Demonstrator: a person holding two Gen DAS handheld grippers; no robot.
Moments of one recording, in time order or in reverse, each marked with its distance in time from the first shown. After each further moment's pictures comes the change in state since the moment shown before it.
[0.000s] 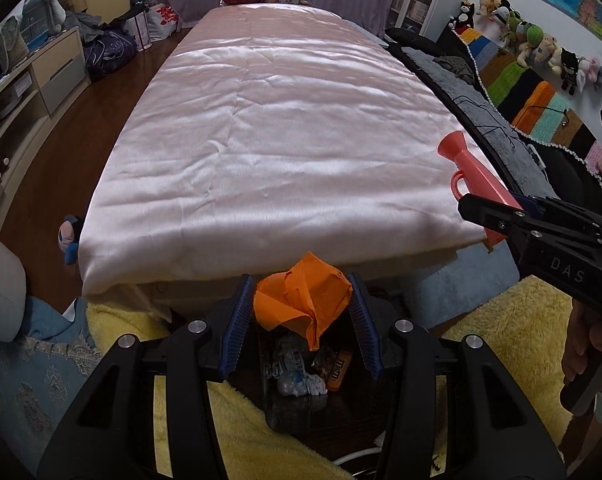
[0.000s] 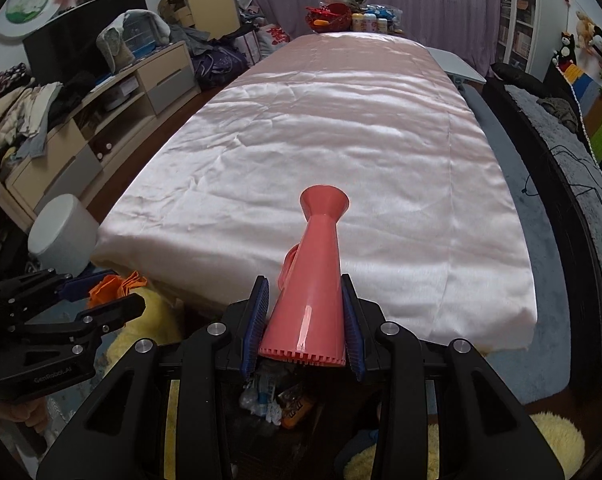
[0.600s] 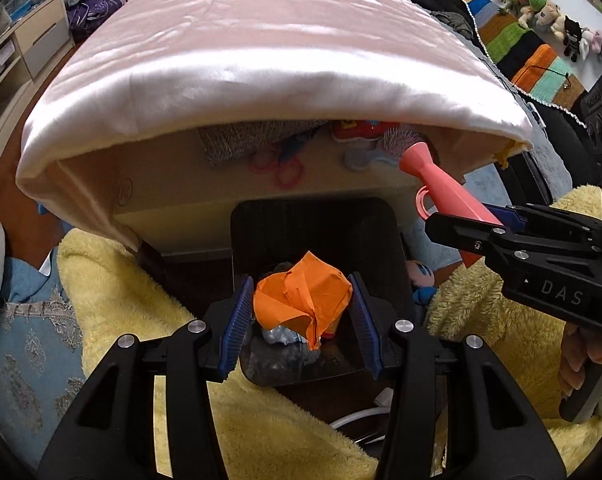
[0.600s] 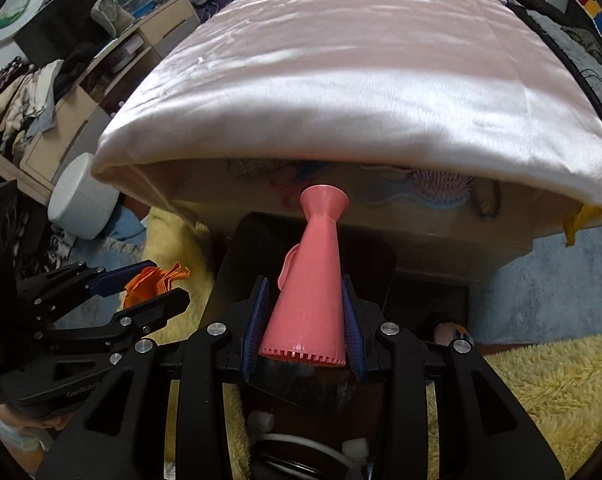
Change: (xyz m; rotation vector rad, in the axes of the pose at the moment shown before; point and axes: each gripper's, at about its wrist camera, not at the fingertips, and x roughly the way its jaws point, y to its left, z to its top) left arm 0.056 -0.009 -0.074 0.009 0.162 -0.036; right arm 0.056 0.012 -0.086 0.078 0.230 0.123
